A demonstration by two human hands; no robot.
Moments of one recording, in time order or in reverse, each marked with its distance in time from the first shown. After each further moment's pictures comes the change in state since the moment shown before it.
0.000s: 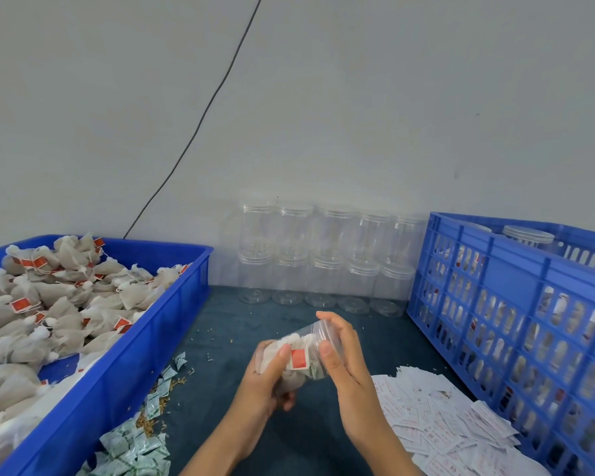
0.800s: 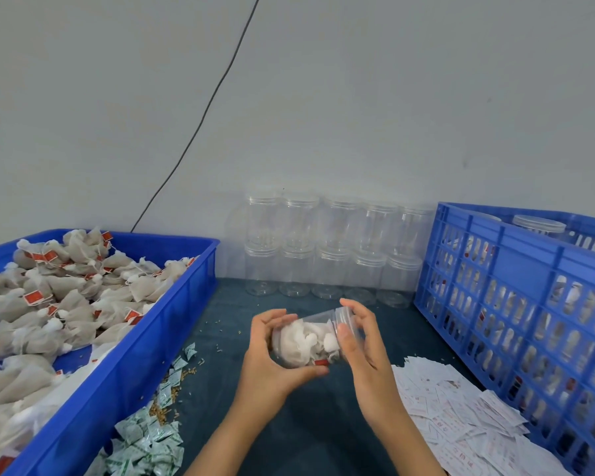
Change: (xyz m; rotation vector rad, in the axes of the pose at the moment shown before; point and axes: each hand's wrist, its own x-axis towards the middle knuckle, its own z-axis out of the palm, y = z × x) left_hand 0.005 0.002 -0.007 0.441 0.136 0.382; right_hand 0.003 0.006 -0.006 -0.025 0.110 0.004
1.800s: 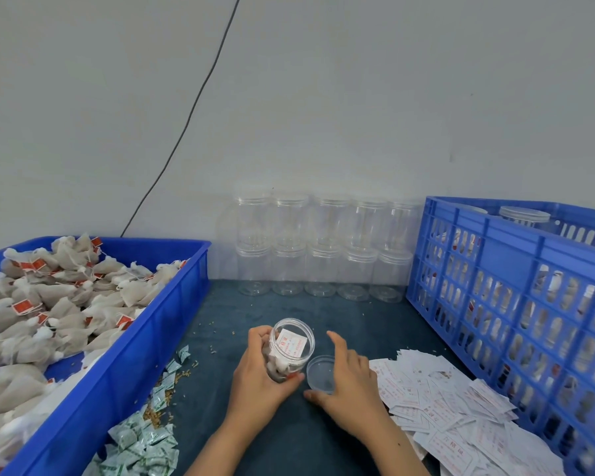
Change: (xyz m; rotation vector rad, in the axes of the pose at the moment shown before) left_hand -0.004 -0.036 -0.004 0.337 0.008 -0.024; right_hand -0.001 0.054 -0.004 -0.942 -0.266 0.239
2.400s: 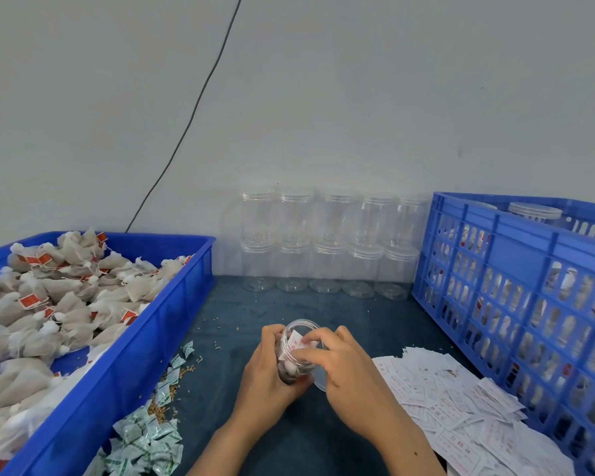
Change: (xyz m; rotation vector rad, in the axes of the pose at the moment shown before) left_hand -0.002 0.005 0.000 0.027 -0.097 0.054; right_hand -0.011 -0.027 -0.035 -0.034 0.093 -0.503
